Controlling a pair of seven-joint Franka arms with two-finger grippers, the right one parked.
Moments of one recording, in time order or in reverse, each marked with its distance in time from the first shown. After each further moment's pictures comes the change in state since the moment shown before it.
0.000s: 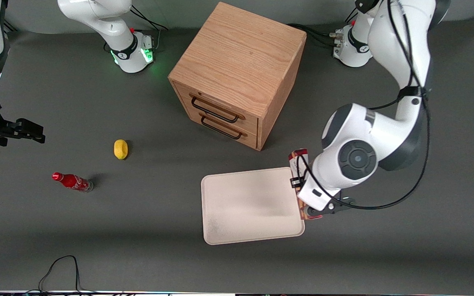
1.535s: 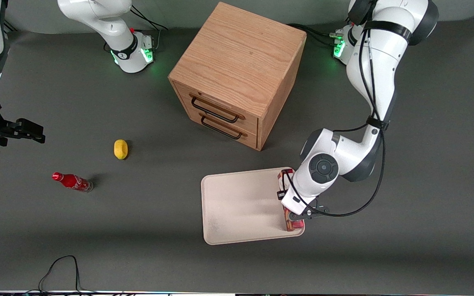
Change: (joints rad) arm -0.015 0.083 0.002 -0.243 0.055 0.440 0.001
